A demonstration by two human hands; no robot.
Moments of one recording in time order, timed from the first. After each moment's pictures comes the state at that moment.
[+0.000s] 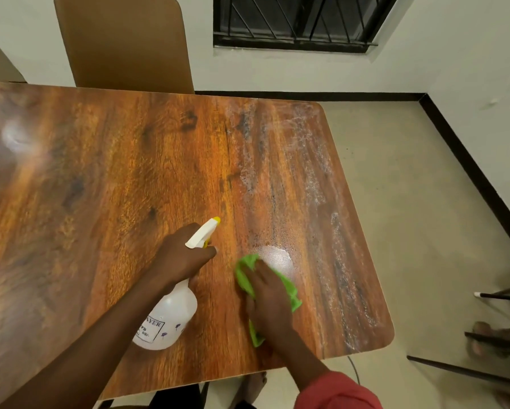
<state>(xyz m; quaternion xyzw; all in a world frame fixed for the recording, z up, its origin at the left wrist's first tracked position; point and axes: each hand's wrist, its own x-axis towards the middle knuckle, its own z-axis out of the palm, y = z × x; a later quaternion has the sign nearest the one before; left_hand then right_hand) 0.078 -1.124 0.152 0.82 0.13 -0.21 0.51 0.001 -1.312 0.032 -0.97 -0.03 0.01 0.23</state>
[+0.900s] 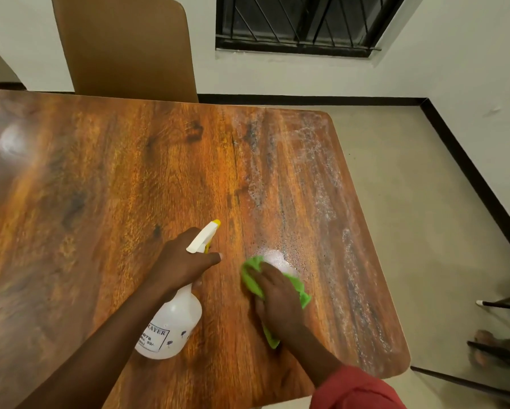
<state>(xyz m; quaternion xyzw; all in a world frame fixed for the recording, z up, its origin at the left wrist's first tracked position) 0.117 -1.104 0.133 0.80 0.11 -0.22 0.54 0.047 -1.316 0.032 -0.97 -0.07 0.02 0.21</state>
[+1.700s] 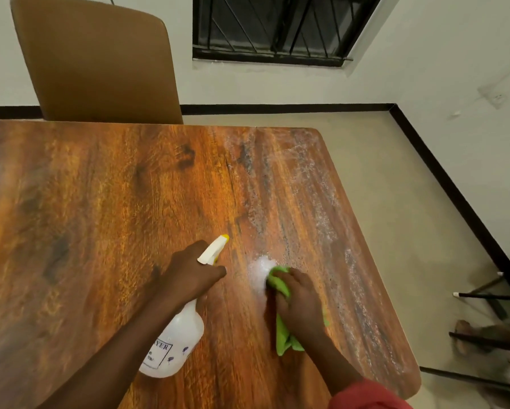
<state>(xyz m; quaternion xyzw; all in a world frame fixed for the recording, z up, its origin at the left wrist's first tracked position) 0.178 -1.090 0.130 0.83 0.08 -0.27 0.48 0.098 -1.318 0.048 -0.97 0.08 0.03 0.21</state>
